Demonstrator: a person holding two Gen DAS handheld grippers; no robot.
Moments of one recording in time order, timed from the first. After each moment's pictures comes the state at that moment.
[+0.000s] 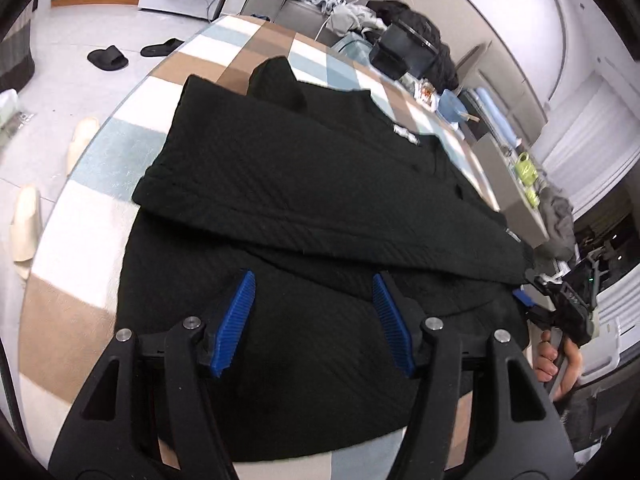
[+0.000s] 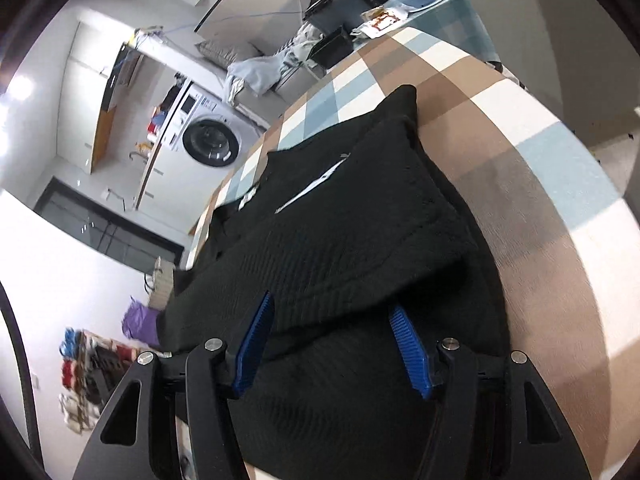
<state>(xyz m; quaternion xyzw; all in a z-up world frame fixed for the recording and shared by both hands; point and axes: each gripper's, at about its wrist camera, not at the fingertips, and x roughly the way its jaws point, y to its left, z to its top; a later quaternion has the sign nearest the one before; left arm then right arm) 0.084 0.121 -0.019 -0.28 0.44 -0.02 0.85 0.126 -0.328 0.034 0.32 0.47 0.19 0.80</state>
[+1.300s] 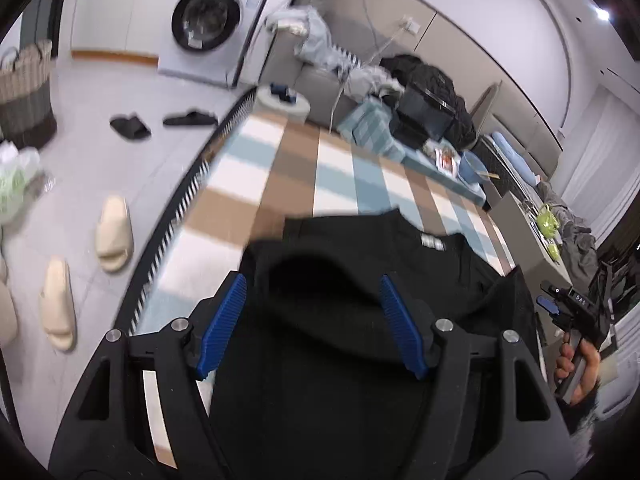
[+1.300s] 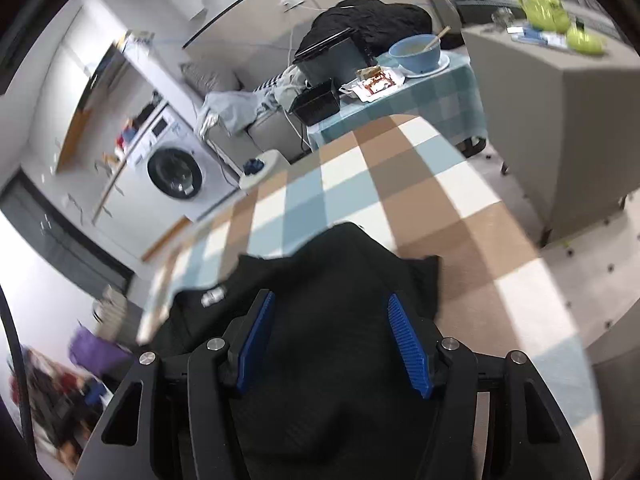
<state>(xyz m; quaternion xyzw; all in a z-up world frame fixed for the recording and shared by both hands) 0.130 0.189 0.050 -0.25 0.37 0.05 0.89 0.223 -0.324 0.087 0.23 0.43 0.11 0.87</state>
